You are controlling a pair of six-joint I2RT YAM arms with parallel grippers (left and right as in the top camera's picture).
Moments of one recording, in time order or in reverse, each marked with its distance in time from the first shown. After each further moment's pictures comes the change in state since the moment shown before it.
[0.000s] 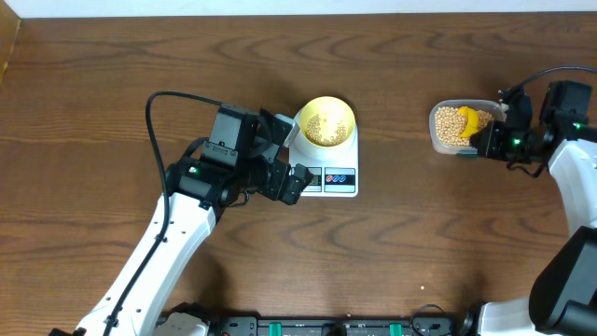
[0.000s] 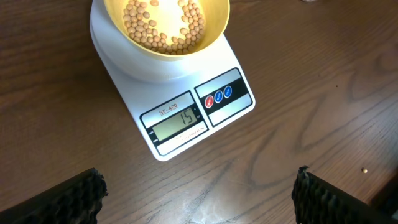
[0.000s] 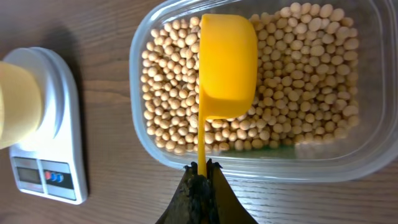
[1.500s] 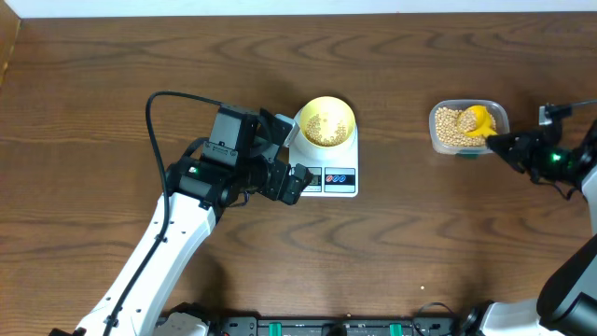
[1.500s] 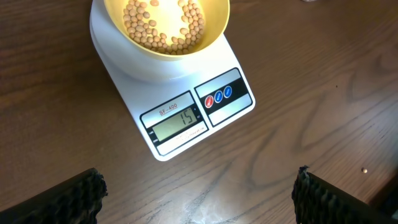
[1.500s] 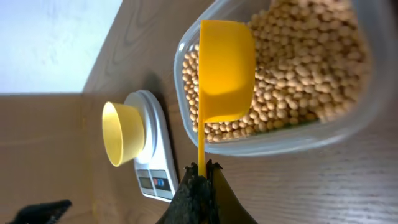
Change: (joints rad) left arm 0.000 0.000 0.000 0.000 0.000 0.000; right arm -0.243 0.004 -0.085 0.050 -0.428 0.188
